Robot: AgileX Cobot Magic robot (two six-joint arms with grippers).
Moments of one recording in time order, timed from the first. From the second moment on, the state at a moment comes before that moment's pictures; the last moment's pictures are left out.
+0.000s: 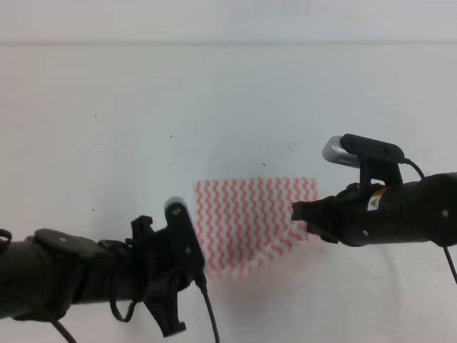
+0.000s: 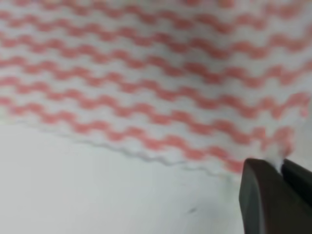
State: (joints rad) left arm -0.55 1.59 -0.61 -1.52 0.24 2.25; right arm 0.55 1.56 -0.86 0.33 0.29 0.31
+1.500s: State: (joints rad) left arm -0.55 1.66 -0.79 -1.74 0.07 2.27; right arm 0.52 1.60 -0.89 0.35 0.19 0.31
